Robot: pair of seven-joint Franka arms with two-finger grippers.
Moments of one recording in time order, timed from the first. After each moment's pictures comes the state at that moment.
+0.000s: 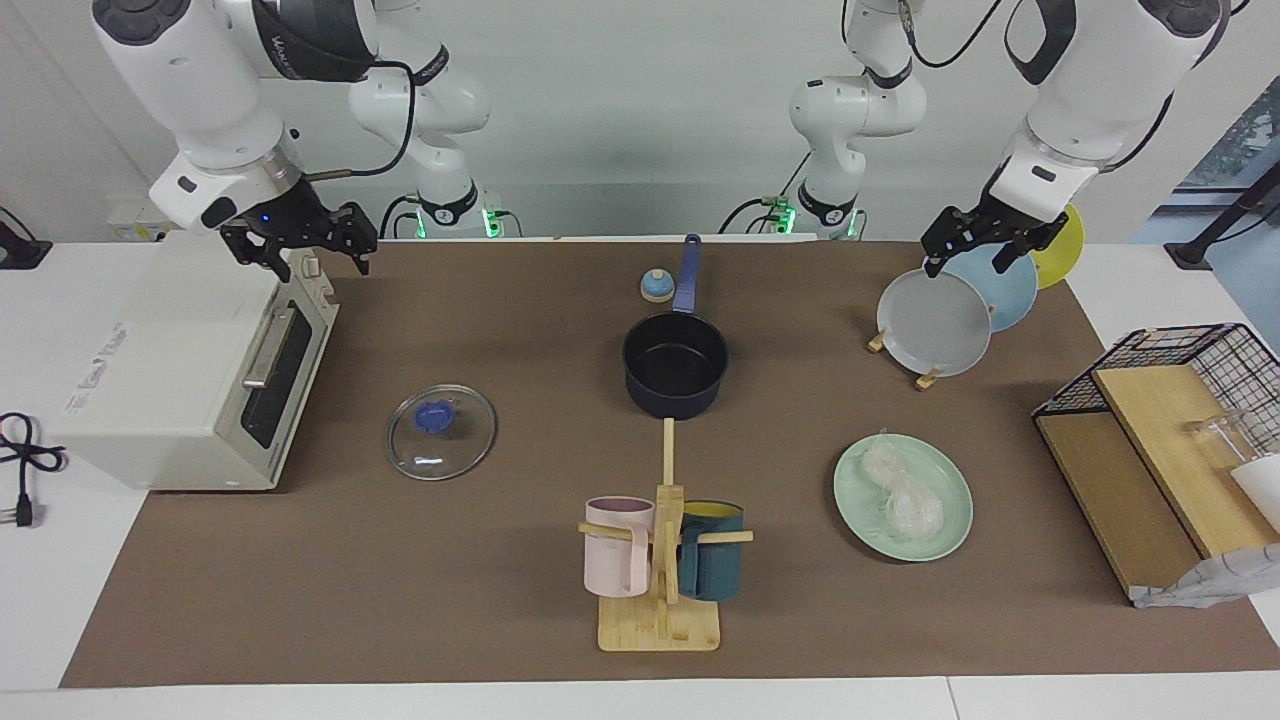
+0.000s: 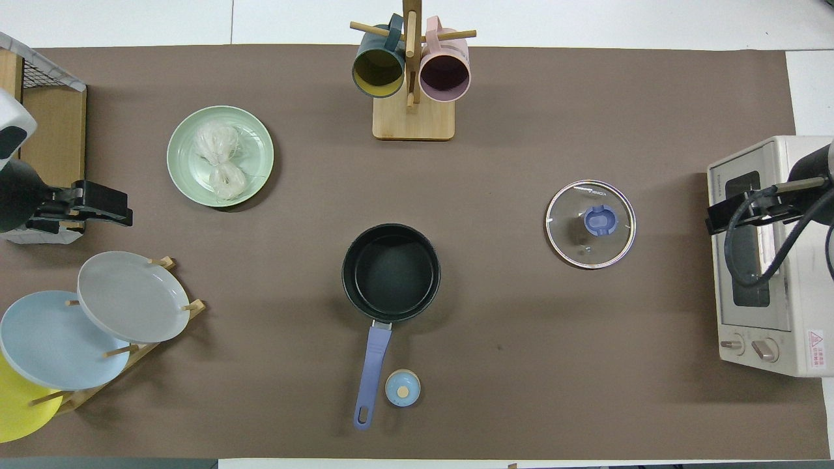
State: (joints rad) left arm -0.07 -0.05 -0.05 -1.65 -0.04 1.56 -0.13; right arm 0.01 -0.01 0.00 -1.62 -0.02 1.49 -0.11
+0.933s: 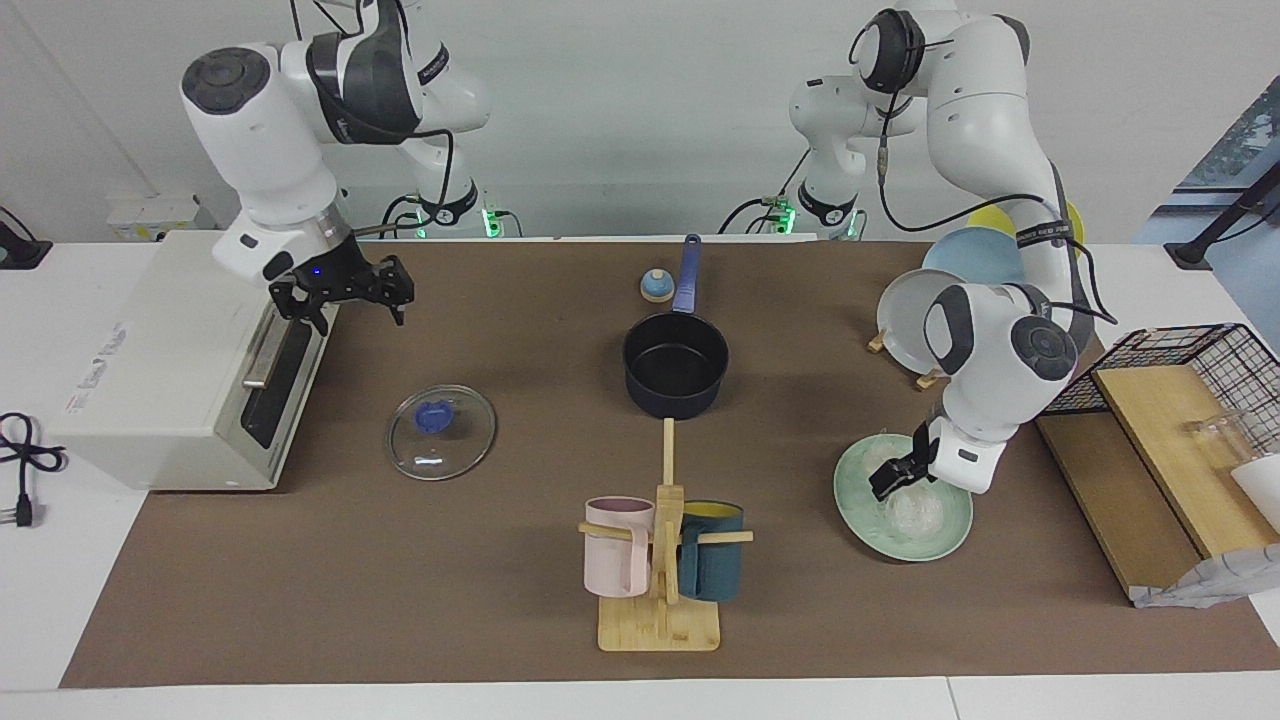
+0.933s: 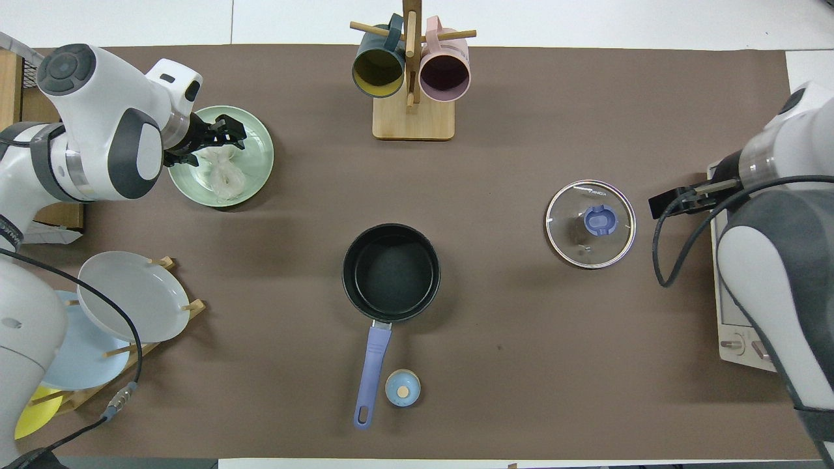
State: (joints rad) left arm -0.09 0.55 -0.05 -1.57 -0.06 2.16 -0.38; right arm 0.05 0.01 0.01 -1.85 -0.02 1.84 -0.11
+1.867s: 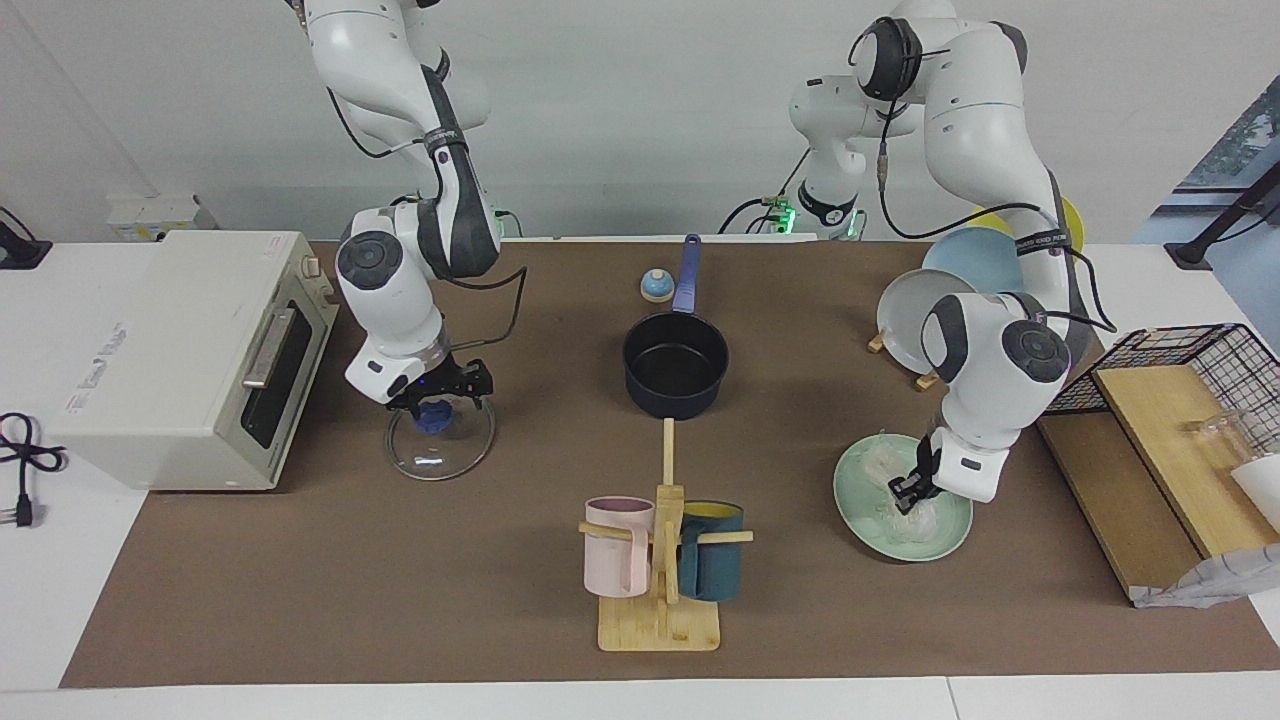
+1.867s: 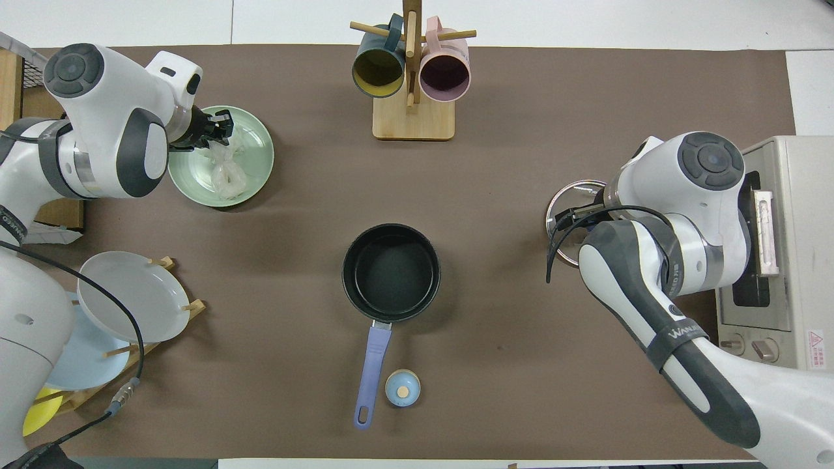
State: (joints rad) left arm -0.11 0.55 -0.03 -1.55 -0.02 2.21 -0.40; right arm 0.14 0.20 0.01 -2.04 0.01 2.22 -0.02
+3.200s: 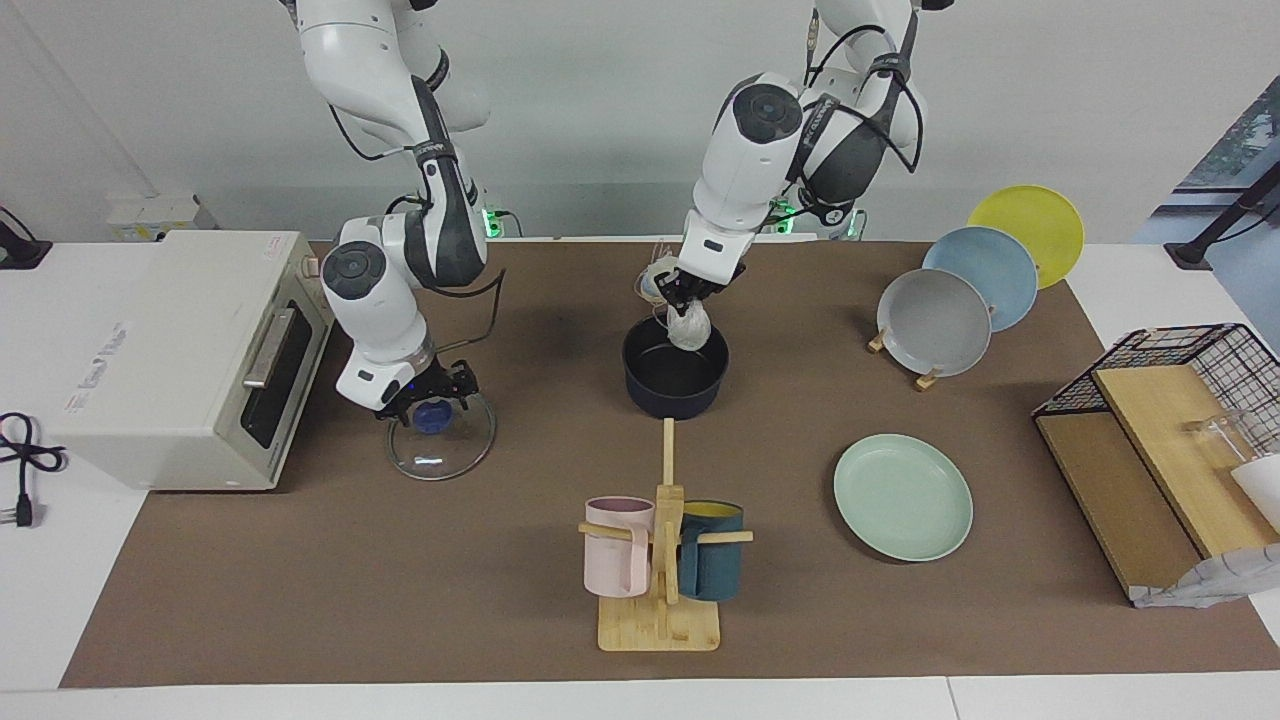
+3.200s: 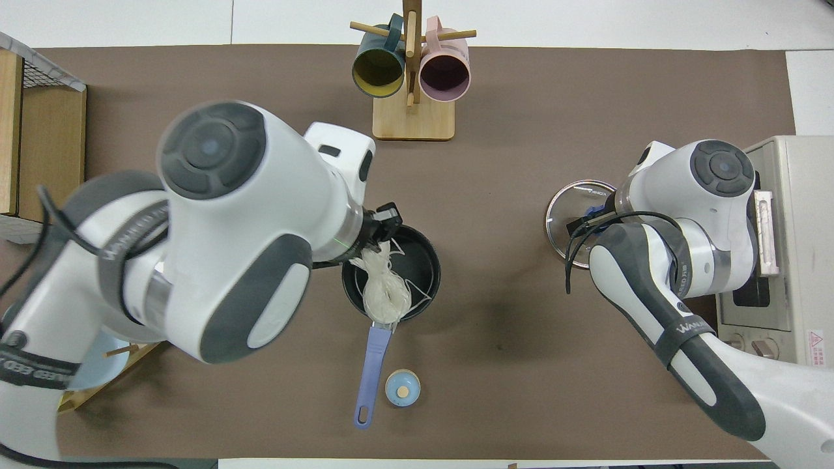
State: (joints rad) left arm -0.58 0.12 -0.08 -1.83 -0.19 1.94 -0.95; right arm 0.10 0.21 0.01 -2.09 0.01 2.27 -0.18
